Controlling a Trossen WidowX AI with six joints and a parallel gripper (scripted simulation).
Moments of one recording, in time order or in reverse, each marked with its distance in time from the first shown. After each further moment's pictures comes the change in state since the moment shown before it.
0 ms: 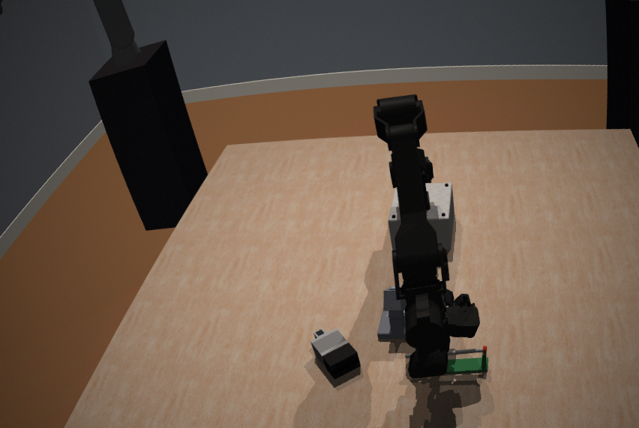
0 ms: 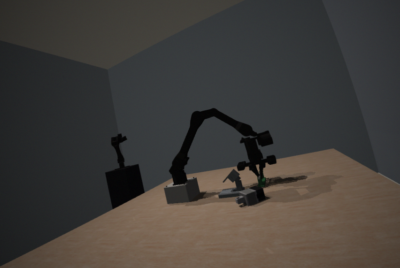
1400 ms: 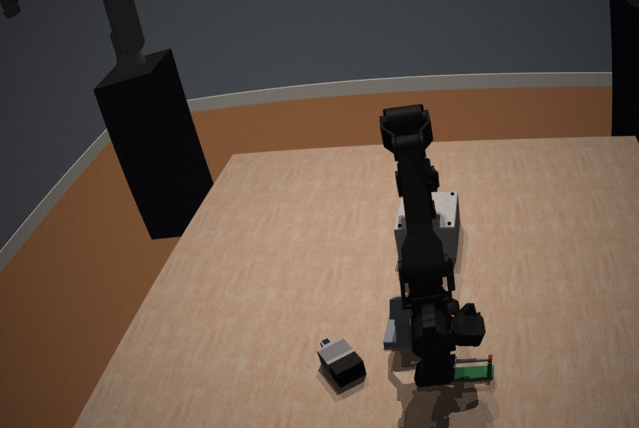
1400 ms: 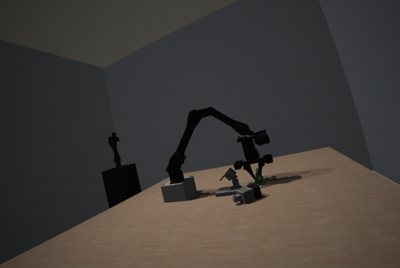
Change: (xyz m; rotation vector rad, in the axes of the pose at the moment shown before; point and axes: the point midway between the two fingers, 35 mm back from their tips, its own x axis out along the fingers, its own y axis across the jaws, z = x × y) arm 0.000 0.000 0.000 -0.002 0.000 -0.002
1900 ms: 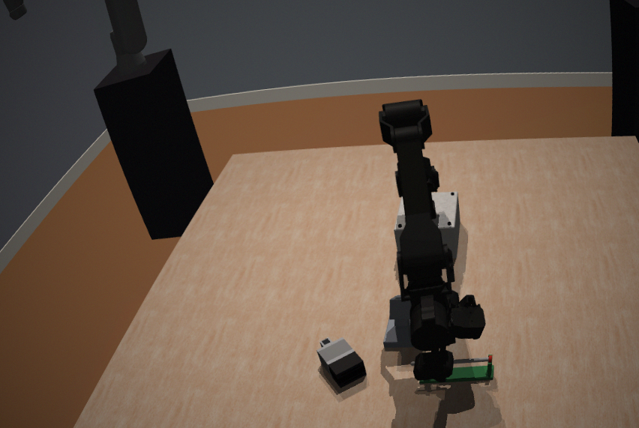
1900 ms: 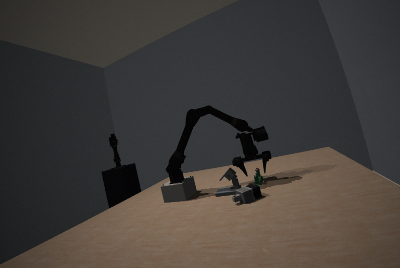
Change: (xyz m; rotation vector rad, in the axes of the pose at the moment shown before) arm -0.018 0.002 0.002 0.001 0.001 0.010
